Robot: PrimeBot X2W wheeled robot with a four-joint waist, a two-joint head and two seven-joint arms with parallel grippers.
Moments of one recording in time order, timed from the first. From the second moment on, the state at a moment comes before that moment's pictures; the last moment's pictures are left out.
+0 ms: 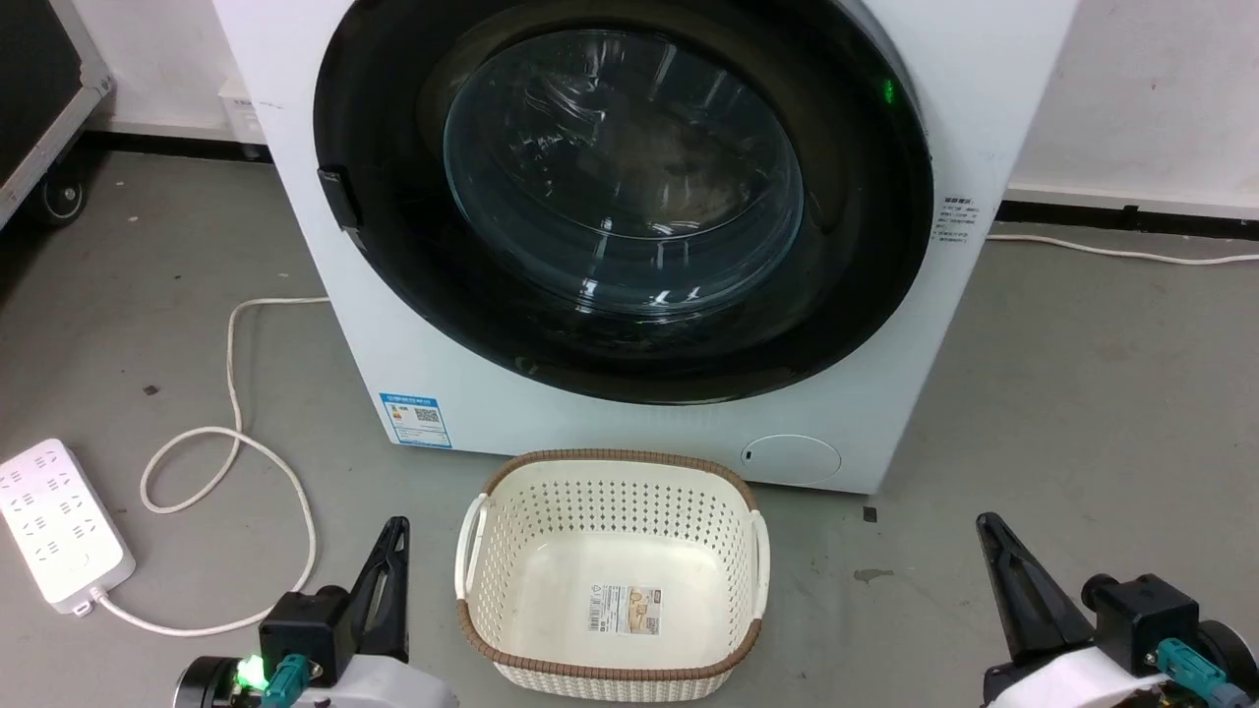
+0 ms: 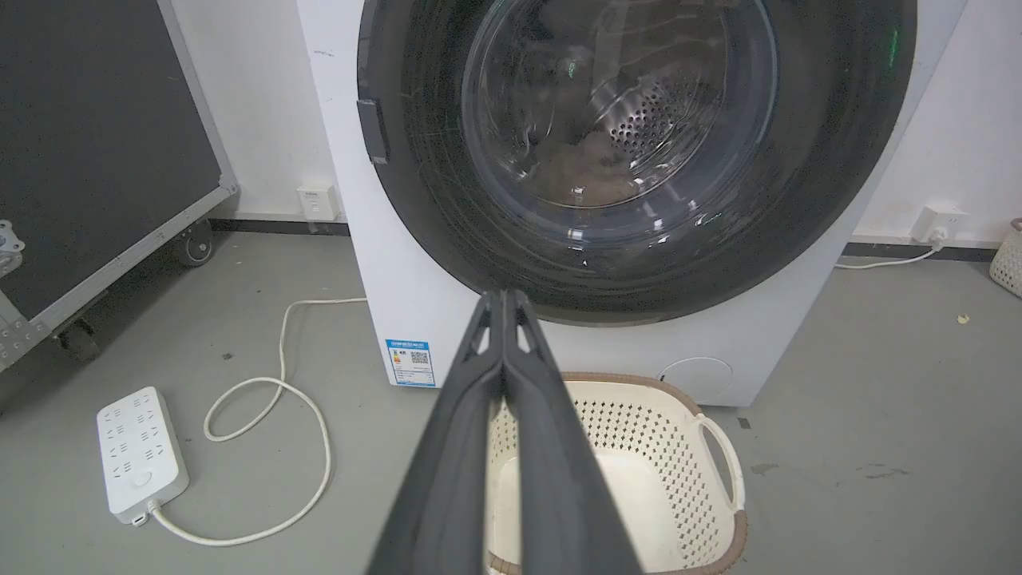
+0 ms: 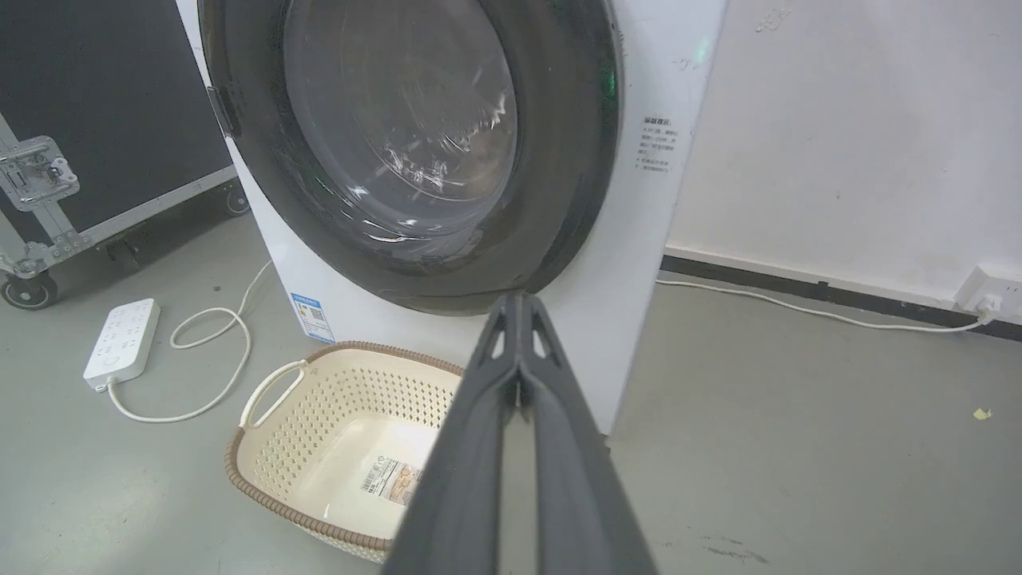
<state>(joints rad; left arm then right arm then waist) 0.05 0.05 -0.02 0.04 -0.05 -0.03 -0.10 0.05 -0.08 -0.01 0.05 0.06 0.13 -0.11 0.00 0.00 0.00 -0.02</state>
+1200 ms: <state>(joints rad) 0.02 0.05 -0.01 0.01 -0.02 -0.01 -0.03 0.02 -0.06 0.00 0.02 0.02 0.13 -0.03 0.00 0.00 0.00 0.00</state>
